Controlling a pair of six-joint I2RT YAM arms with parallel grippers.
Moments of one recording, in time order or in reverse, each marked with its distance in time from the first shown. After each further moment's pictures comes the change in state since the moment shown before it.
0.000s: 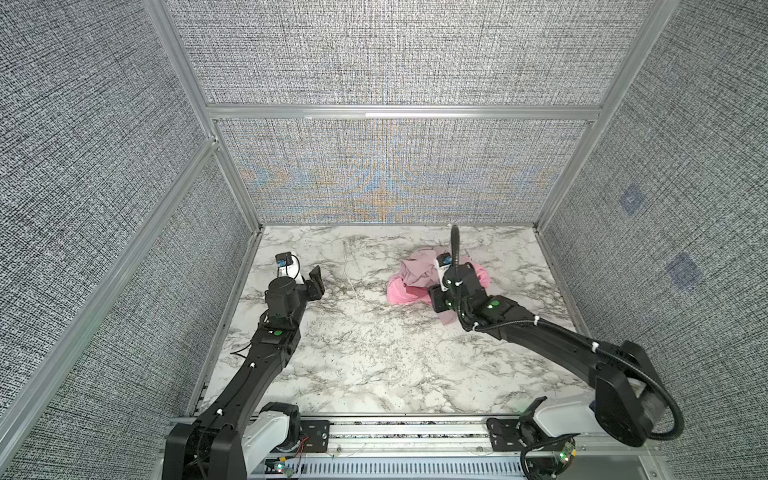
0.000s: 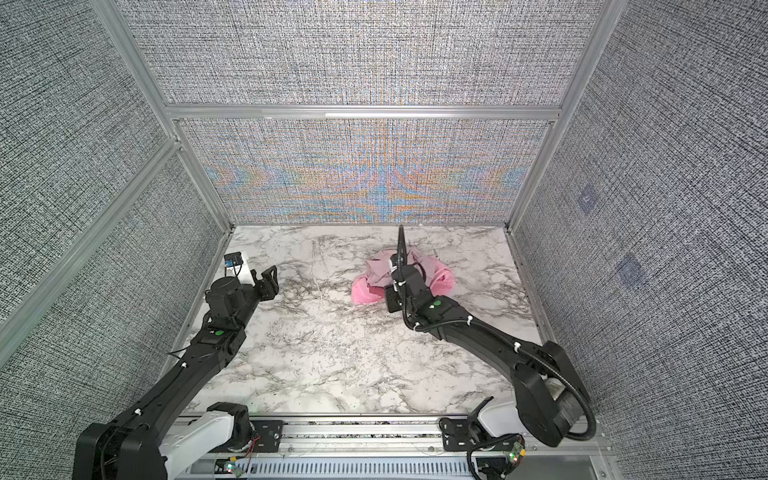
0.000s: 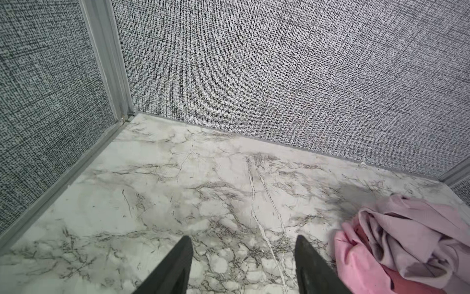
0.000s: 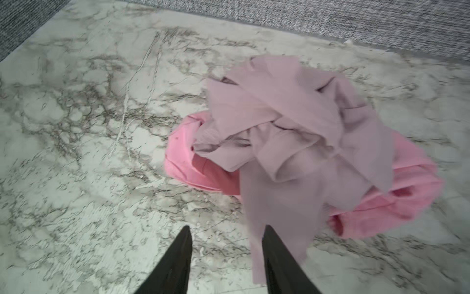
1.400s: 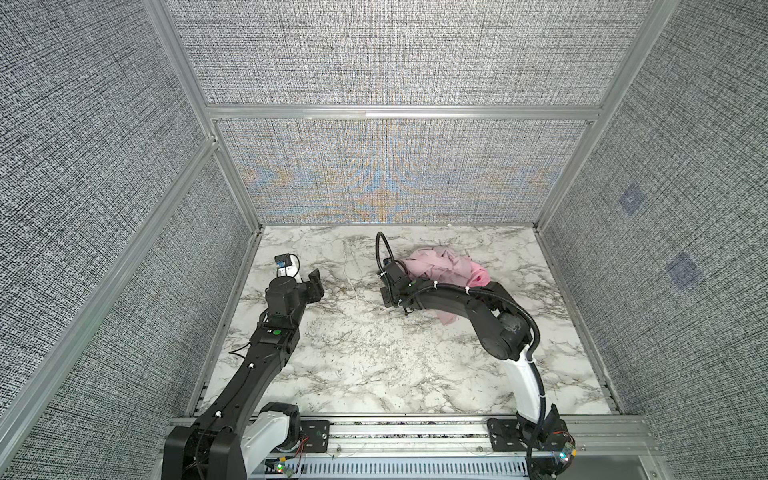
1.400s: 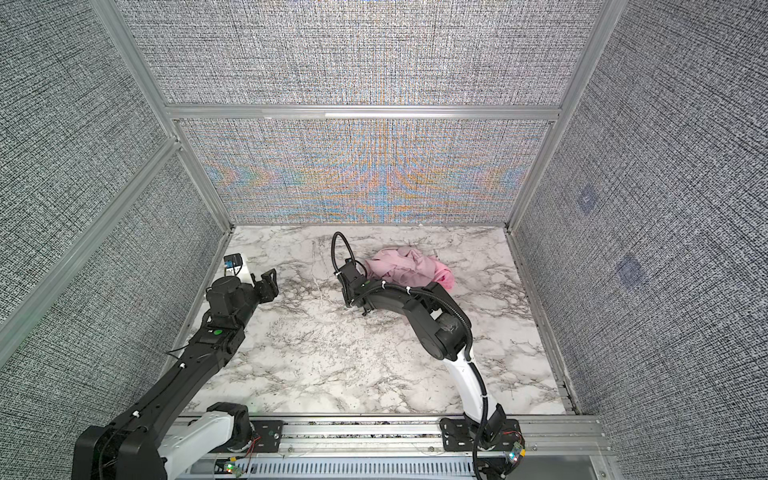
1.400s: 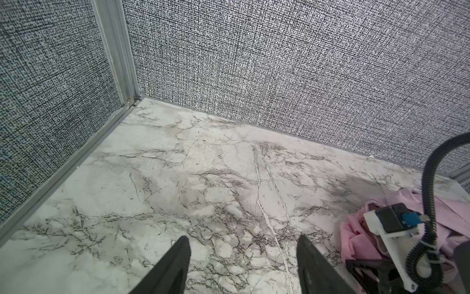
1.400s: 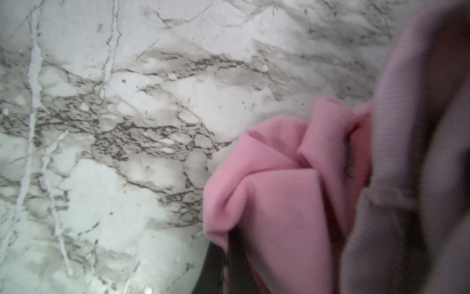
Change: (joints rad) left arm 0.000 0.003 0.021 -0.069 -0.017 -0.009; right arm 0.062 0.743 0.563 -0.107 0.089 0.092
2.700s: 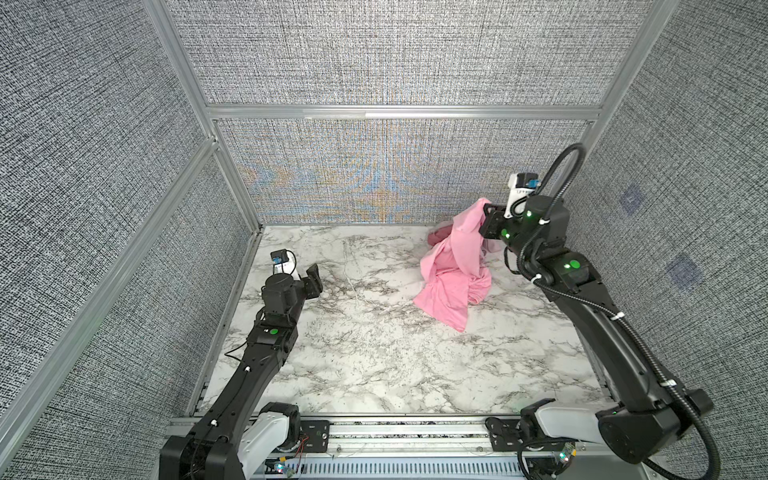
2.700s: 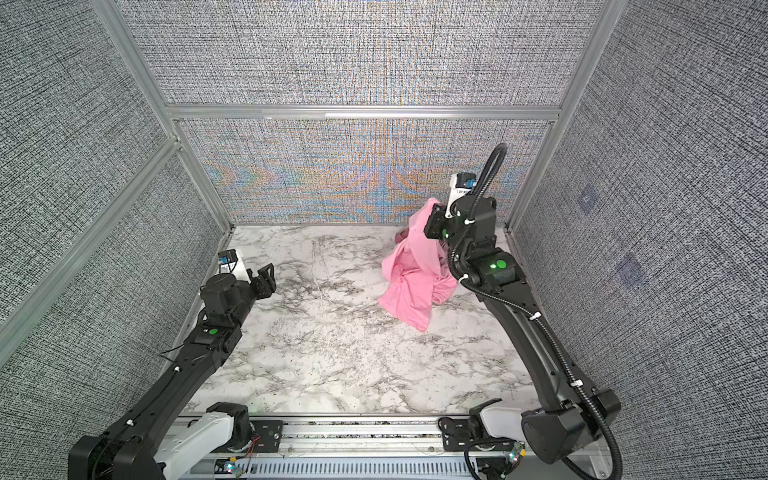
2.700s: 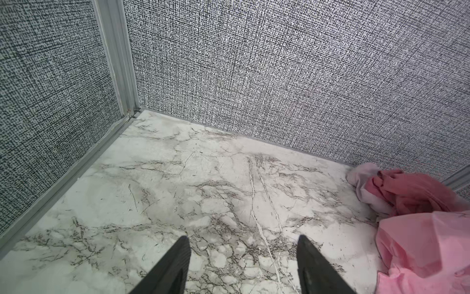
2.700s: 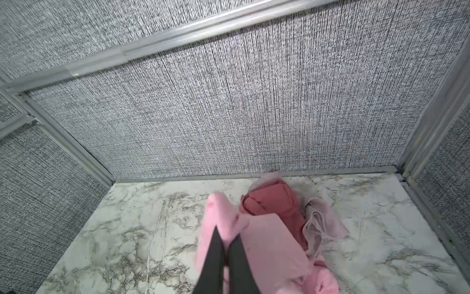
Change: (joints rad) left arm 0.000 -0.031 0.047 -0.042 0.002 -0.015; right arm -0.422 -0.899 -0.020 -0.081 -0.159 -0.053
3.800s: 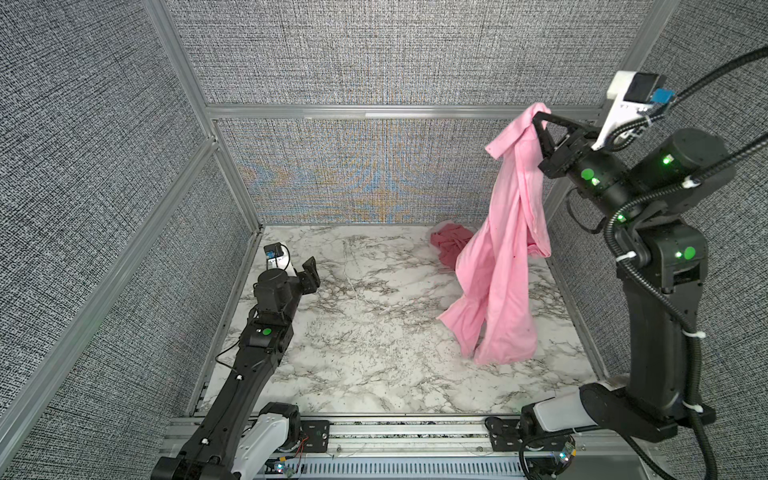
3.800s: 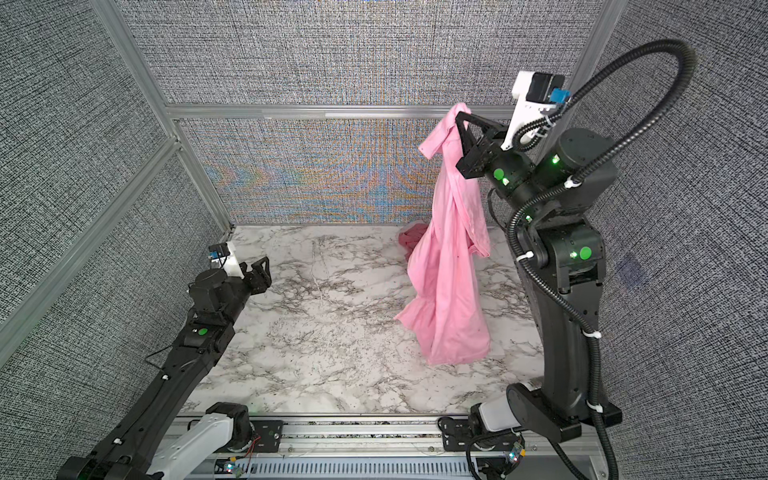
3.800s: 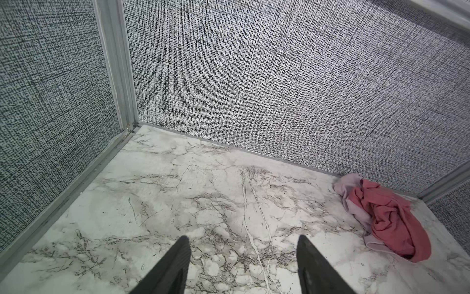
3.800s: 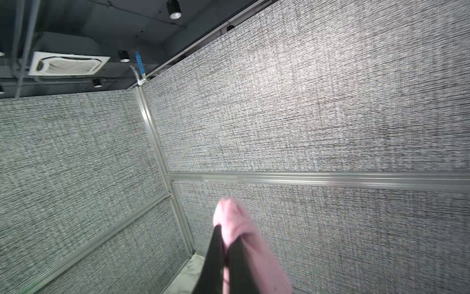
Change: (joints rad) left arm 0.000 -0.068 0.109 -0.120 0.008 -0.009; right arm -0.093 0.200 0.844 -0.174 -0.430 0.063
